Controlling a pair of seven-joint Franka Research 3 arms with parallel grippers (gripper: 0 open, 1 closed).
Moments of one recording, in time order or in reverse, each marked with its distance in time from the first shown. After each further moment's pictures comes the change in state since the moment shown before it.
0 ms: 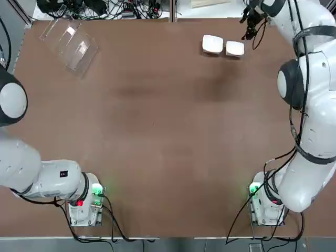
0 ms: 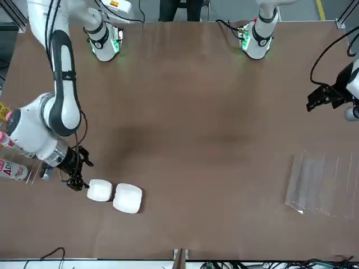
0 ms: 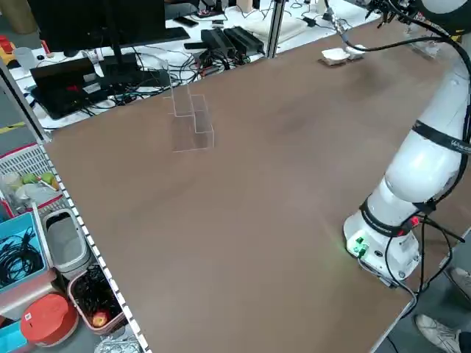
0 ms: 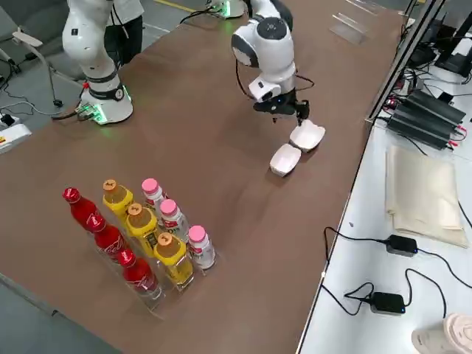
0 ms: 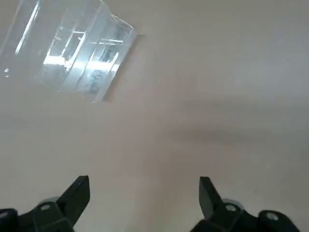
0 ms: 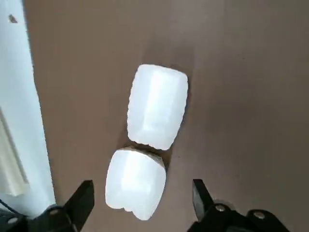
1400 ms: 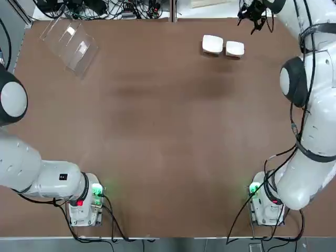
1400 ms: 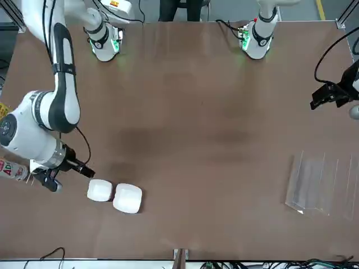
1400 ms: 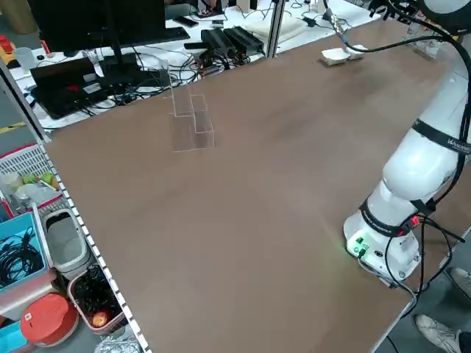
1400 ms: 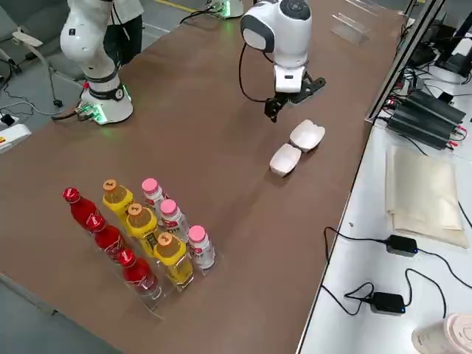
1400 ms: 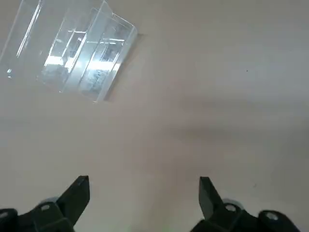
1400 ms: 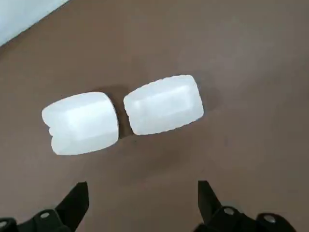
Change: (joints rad) left arm -0.036 0.009 0.064 0.004 -0.020 -0.005 0.040; right arm -0.151 -0.003 0.139 0.175 -0.239 -0.261 -0.833
